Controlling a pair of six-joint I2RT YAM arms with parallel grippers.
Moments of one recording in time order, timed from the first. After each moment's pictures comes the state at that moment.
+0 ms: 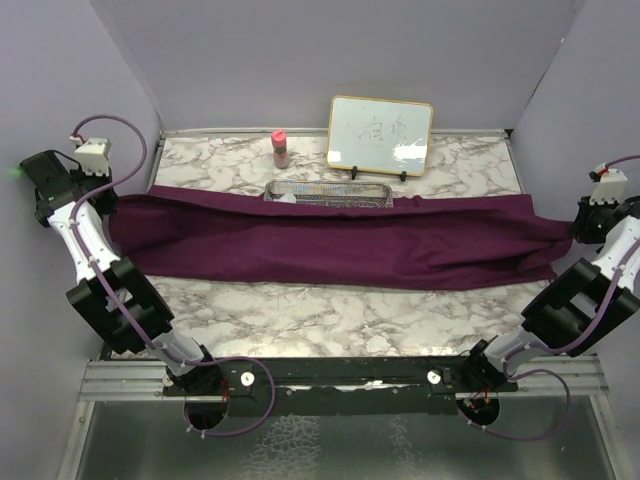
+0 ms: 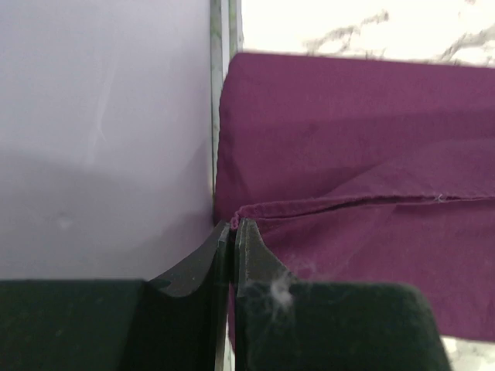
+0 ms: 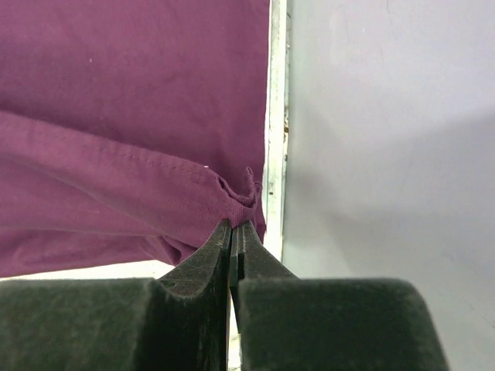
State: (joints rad) left arm 0.67 1.60 1.46 -0.57 0.51 0.51; right arm -0.85 1.55 1.35 -0.73 -0.54 -0.72
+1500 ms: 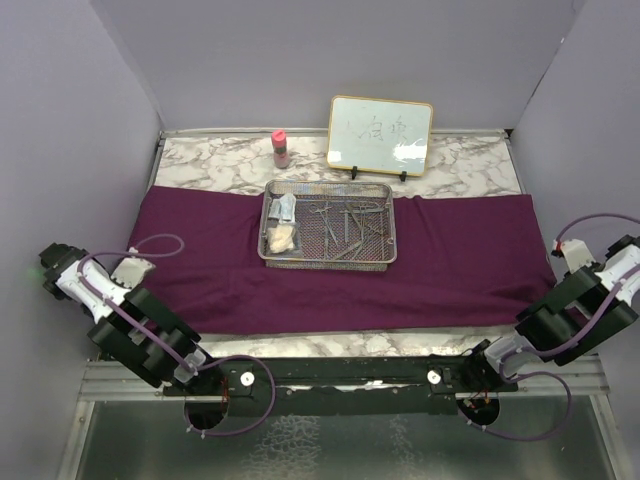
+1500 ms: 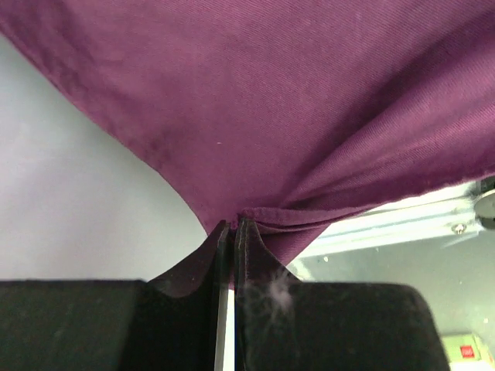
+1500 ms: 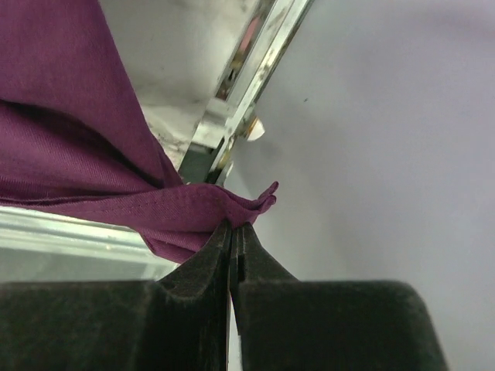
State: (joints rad) left arm 0.94 1.35 0.99 -1.05 0.06 1.41; right arm -1.02 1.49 1.16 -1.02 -0.09 -1.50
